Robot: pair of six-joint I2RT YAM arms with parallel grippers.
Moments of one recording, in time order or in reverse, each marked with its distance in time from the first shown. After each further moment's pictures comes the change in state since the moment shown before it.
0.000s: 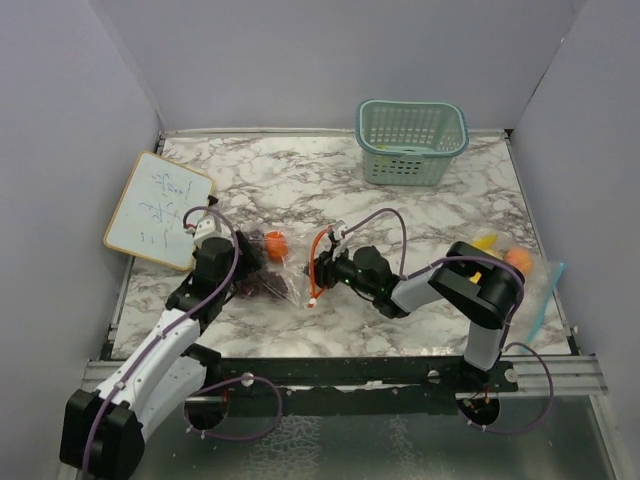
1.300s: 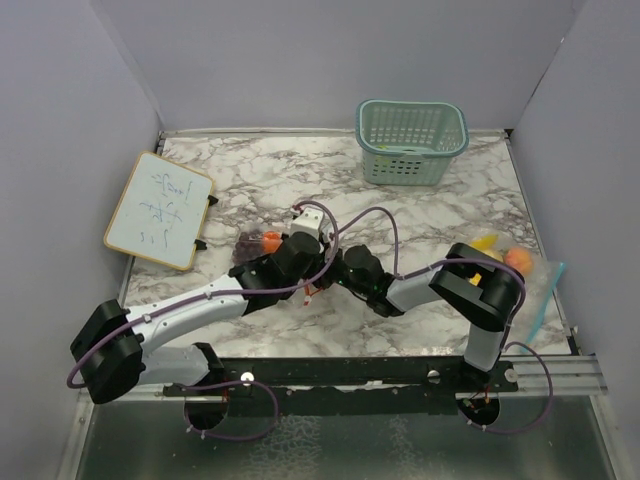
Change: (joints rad) left arm -0.586 0.369 0.322 -0.004 -0.211 0.261; right arm 0.041 -0.010 0.048 -0.103 0.036 -0.084
